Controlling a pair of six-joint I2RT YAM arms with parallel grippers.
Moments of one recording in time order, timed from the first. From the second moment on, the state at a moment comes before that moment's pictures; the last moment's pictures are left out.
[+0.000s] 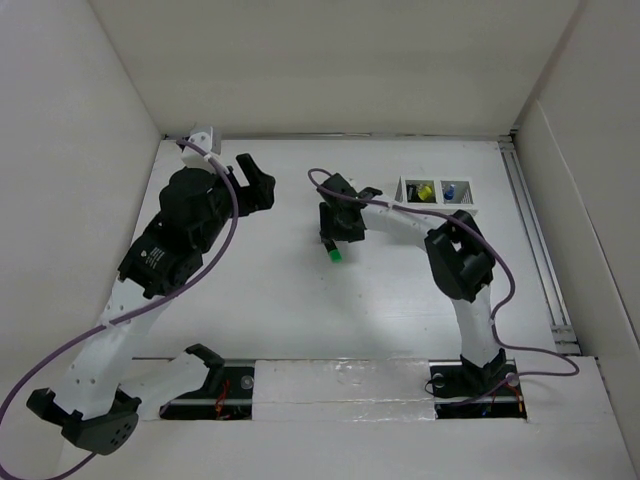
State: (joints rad) left arm -0.55 0.97 1.33 -0.60 -0.28 -0.47; right arm 0.70 2.09 1.62 -0.62 0.20 0.59
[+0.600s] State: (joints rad) left arm -0.55 0.95 1.33 -0.62 -0.29 -0.47; right arm 0.71 2.24 1.81 -0.68 0.22 0.57
